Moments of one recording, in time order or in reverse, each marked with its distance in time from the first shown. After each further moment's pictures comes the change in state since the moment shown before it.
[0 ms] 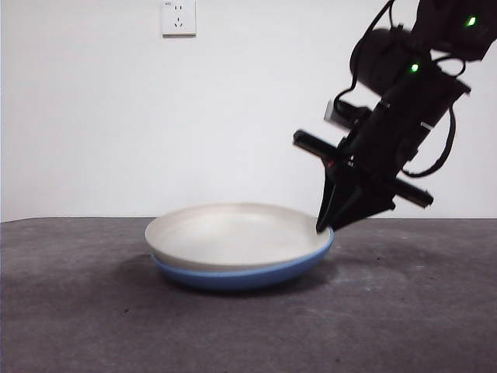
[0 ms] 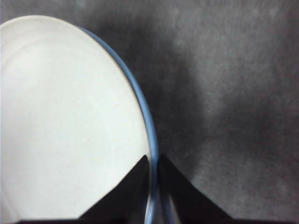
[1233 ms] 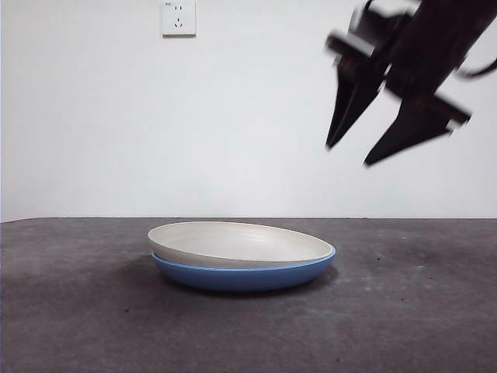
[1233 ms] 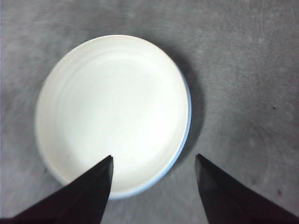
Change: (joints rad) left arm 0.000 0.000 0.000 0.000 0.000 0.000; right arm 0.000 -0.343 0.000 -0.289 -0.012 -0.147
